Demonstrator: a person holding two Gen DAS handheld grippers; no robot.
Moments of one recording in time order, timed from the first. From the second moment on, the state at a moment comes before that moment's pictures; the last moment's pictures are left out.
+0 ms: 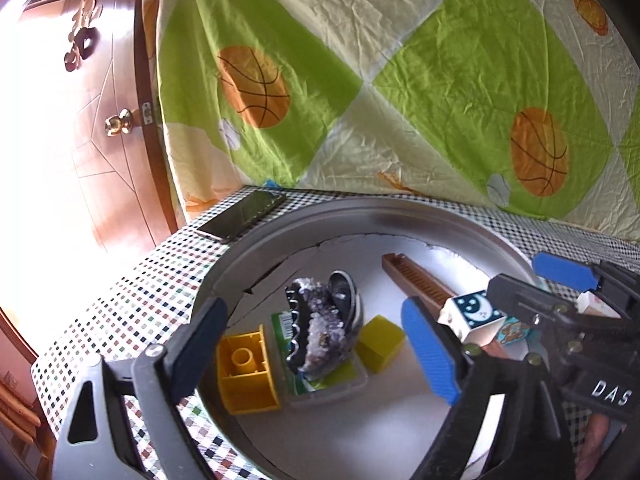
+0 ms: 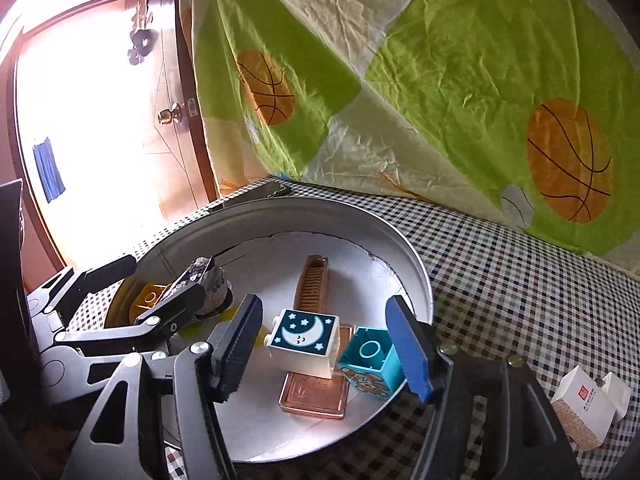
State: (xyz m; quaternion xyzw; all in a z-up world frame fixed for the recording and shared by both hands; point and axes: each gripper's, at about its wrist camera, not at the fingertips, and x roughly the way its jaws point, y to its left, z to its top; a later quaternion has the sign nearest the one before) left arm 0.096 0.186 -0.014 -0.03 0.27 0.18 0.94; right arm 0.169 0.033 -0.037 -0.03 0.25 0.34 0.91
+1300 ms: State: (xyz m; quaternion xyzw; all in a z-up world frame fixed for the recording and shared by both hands) left arm 0.220 -0.111 -0.064 0.12 0.39 -0.11 0.91; right arm 0.227 -0.250 -0.086 0.08 0.30 0.01 0.95
